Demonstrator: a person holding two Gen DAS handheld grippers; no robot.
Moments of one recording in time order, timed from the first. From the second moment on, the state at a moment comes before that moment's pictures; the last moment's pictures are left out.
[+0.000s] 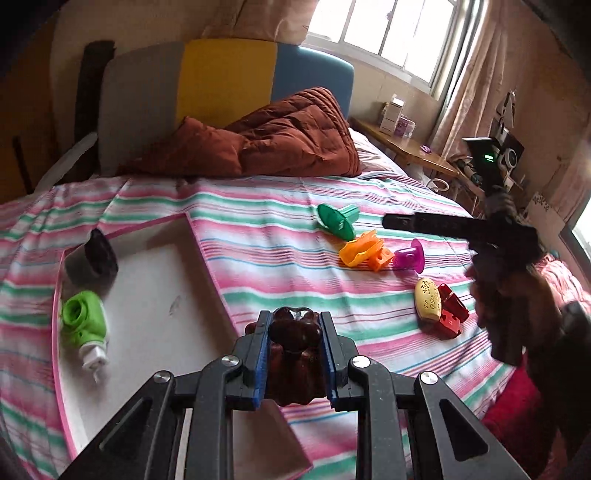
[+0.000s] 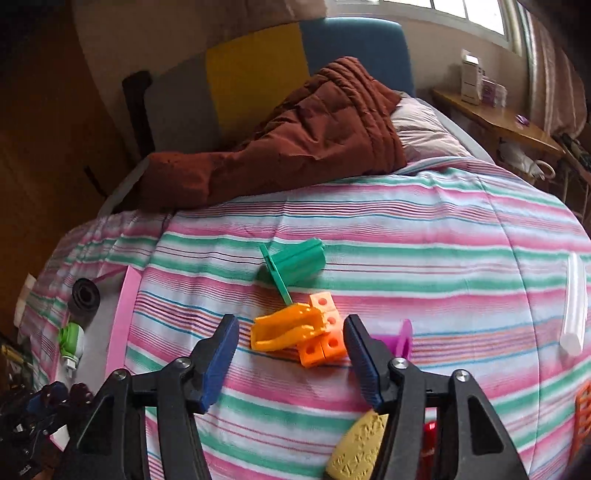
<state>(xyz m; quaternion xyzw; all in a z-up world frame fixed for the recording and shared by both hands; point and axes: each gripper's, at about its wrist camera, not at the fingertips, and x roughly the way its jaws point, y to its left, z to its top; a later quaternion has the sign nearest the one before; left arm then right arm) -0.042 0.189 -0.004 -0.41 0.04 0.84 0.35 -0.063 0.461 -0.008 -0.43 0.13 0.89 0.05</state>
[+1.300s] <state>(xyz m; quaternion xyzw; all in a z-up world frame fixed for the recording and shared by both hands) -0.028 0.057 -0.020 -0.45 -0.04 0.86 0.24 -0.049 0.327 -0.059 -0.49 -0.05 0.87 -0.03</state>
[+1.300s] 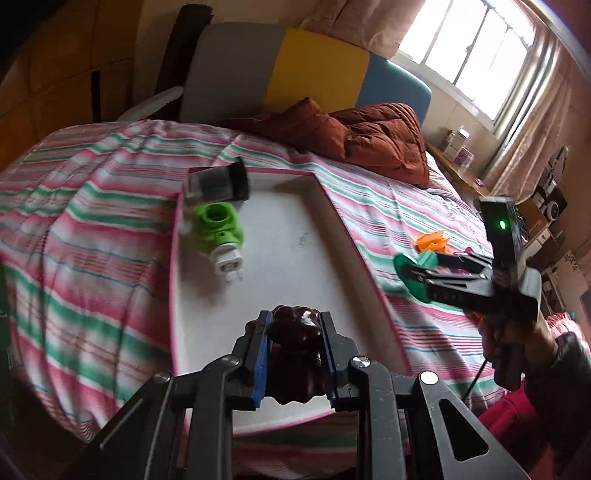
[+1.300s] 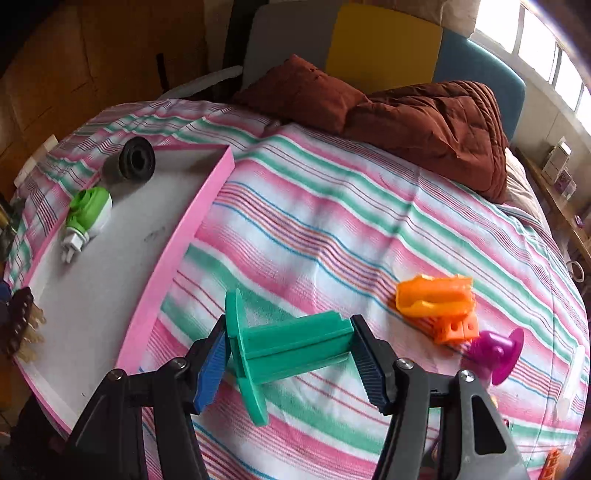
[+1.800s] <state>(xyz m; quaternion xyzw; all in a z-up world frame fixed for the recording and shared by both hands) -0.103 0.090 0.009 -0.42 -0.02 0.88 0.25 -0.046 0.348 -0.082 -0.51 -0.02 0.86 -0.03</state>
